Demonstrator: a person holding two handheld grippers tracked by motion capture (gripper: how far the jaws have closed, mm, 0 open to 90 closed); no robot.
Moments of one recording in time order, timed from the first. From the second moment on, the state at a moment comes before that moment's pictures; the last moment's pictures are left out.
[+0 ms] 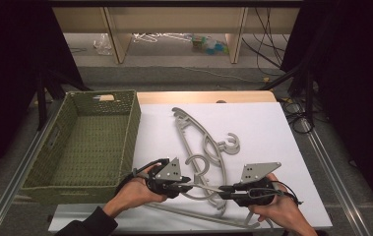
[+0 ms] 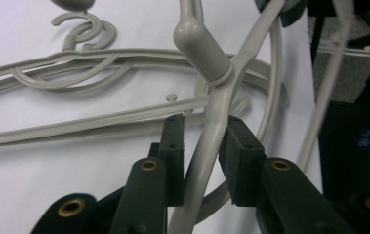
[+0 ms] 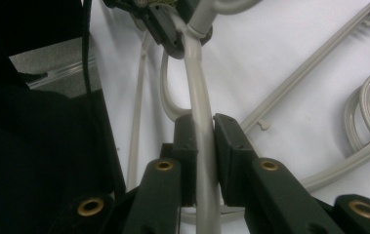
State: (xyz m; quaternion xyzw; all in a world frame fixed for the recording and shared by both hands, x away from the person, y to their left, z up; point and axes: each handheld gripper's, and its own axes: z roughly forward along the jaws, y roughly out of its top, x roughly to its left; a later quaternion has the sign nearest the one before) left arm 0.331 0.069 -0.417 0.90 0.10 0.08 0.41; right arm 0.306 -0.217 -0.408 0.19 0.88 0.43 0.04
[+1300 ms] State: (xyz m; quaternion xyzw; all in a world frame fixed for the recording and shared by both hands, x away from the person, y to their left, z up) left arm 0.339 0.135 -0.306 0.87 0.21 0.17 0.42; right arm 0.300 -0.236 -0.388 0.29 0.79 0.54 0.08
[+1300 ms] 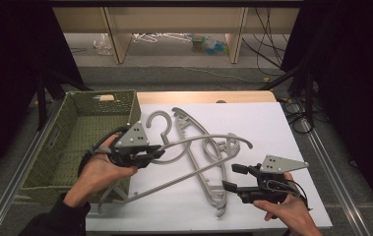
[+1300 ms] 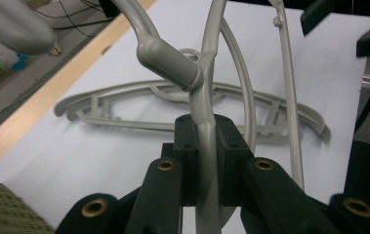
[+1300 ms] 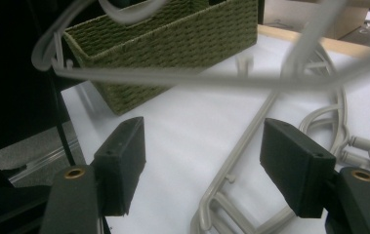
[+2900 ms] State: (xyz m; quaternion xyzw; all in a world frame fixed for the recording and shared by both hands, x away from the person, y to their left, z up) left arm 0.424 0.333 -0.311 0.78 0.39 0.34 0.35; right arm 0.309 -0.237 -0.411 0.32 0.78 0.52 0.08
